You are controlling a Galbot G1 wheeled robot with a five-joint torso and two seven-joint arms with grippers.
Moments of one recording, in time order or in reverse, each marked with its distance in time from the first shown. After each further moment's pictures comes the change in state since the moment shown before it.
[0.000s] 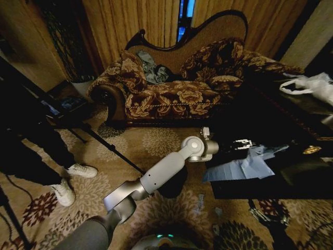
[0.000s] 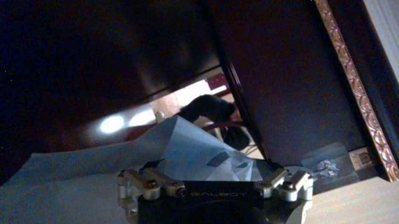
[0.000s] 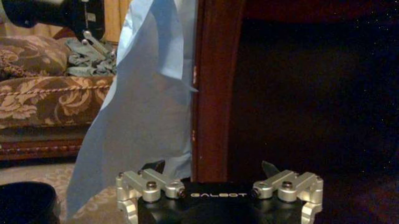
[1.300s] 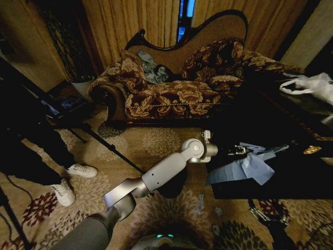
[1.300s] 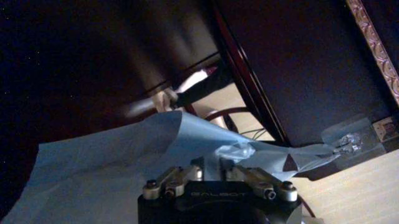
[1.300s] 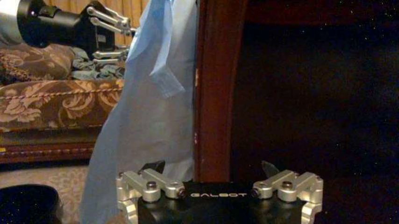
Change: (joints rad) left arm -0.021 0.002 0.052 0.065 0.120 0.008 0.126; right arm -0.001 -0.011 -0.006 -0.011 0.013 0.023 -0.009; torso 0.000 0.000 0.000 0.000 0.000
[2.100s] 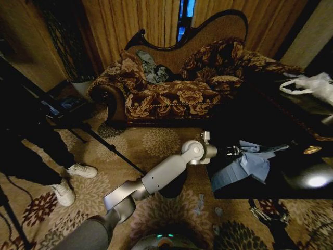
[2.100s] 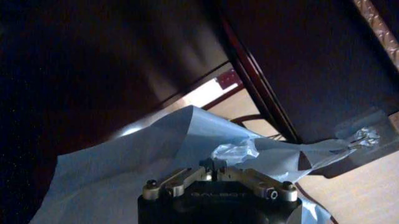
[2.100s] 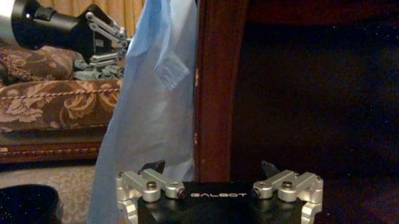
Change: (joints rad) left arm 0.061 0.000 -0.006 -0.070 0.086 -0.051 -0.085; right arm 0.008 -0.016 -0.005 -0.013 0.005 0.001 0.000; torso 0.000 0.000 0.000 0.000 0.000
